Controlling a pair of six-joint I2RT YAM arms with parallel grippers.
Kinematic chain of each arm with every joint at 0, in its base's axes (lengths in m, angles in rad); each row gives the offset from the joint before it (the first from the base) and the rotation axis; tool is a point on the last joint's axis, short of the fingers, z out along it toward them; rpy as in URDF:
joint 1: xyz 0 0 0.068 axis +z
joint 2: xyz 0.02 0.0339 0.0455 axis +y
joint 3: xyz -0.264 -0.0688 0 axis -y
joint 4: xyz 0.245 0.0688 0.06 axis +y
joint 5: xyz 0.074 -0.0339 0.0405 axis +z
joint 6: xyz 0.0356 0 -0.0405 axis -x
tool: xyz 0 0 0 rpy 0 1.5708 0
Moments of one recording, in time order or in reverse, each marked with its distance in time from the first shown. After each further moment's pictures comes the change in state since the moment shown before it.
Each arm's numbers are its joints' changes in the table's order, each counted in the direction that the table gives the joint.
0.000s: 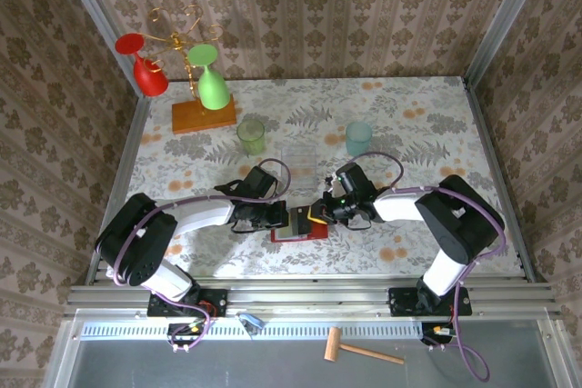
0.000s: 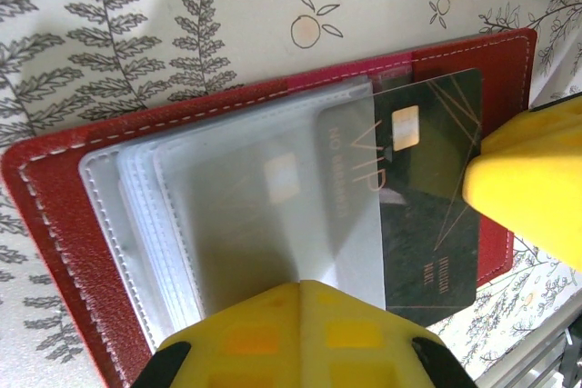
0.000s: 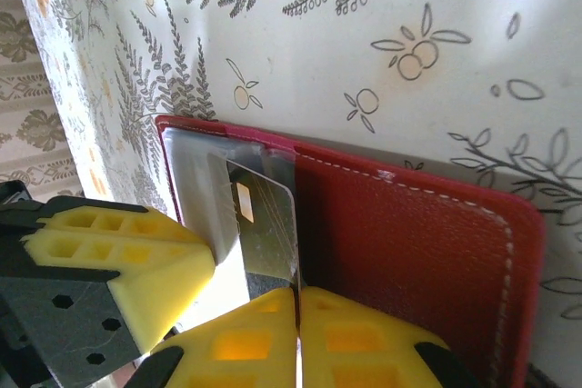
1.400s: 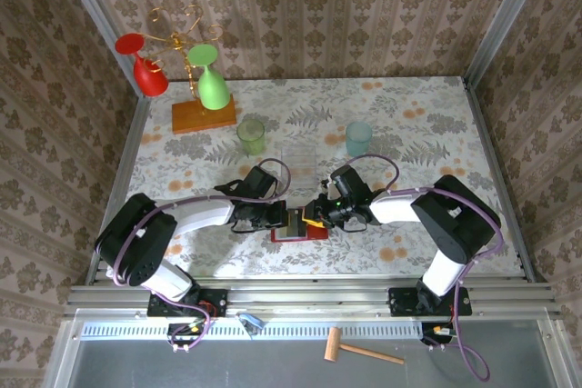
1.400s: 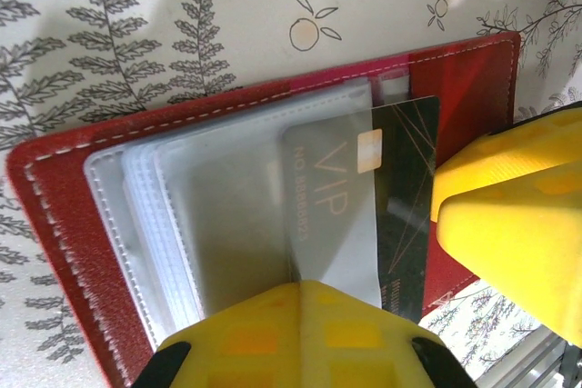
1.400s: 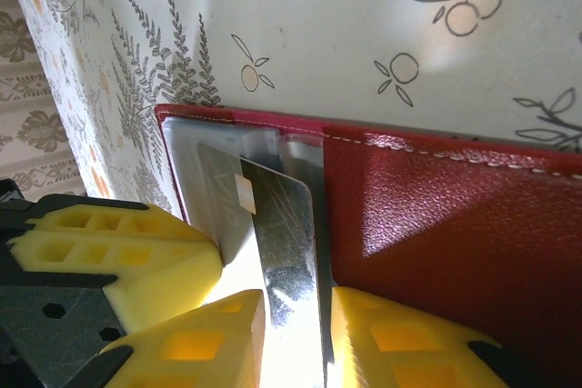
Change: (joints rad) left arm 0.000 0.000 0.000 -0.003 0.000 0.000; right arm 0.053 0.025 0.003 -0.050 -0.014 -0.081
